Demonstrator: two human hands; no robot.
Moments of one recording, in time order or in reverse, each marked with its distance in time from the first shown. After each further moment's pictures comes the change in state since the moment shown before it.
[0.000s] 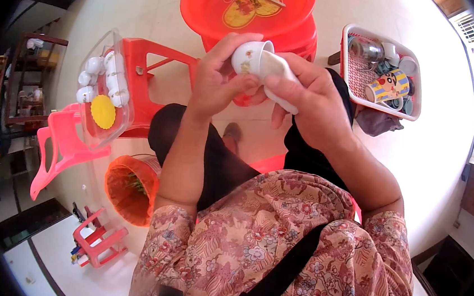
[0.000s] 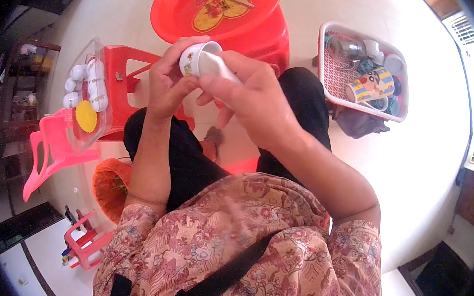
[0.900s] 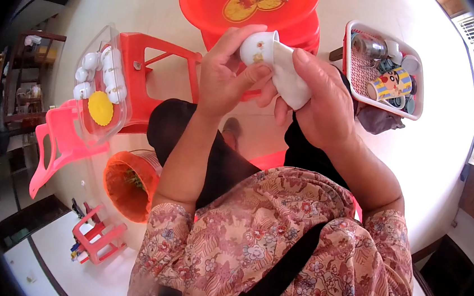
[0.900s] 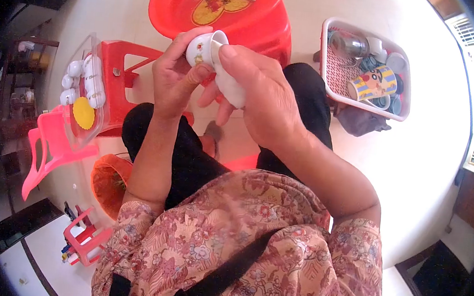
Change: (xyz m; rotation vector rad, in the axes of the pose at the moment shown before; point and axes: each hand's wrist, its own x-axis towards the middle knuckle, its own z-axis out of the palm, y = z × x) left_hand 0.002 -0.009 0.015 -0.012 0.154 0.060; right_hand 0.002 0.003 -0.002 0.106 0.044 -0.017
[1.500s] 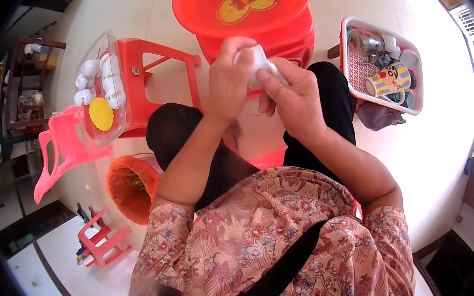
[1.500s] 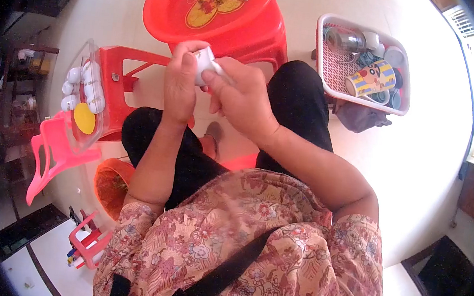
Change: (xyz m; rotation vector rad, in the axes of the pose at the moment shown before) left_hand -0.005 -0.008 0.014 0.324 0.158 -0.076; right_hand 0.013 0.045 -0.011 -0.271 0.098 -0.193
